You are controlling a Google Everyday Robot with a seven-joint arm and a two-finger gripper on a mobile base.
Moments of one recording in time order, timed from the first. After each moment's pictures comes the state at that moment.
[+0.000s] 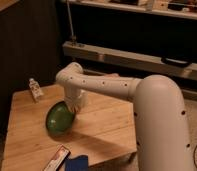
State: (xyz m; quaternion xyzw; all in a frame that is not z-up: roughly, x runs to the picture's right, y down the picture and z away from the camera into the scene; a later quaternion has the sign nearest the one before) arm -0.130 0.134 0.796 -0.24 -0.30 -0.72 0.58
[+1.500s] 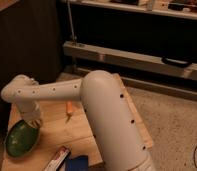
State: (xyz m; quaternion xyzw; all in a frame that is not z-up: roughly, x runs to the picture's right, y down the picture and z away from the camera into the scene) arm -0.313 0.167 0.777 -0.21 -0.34 -0.79 0.46
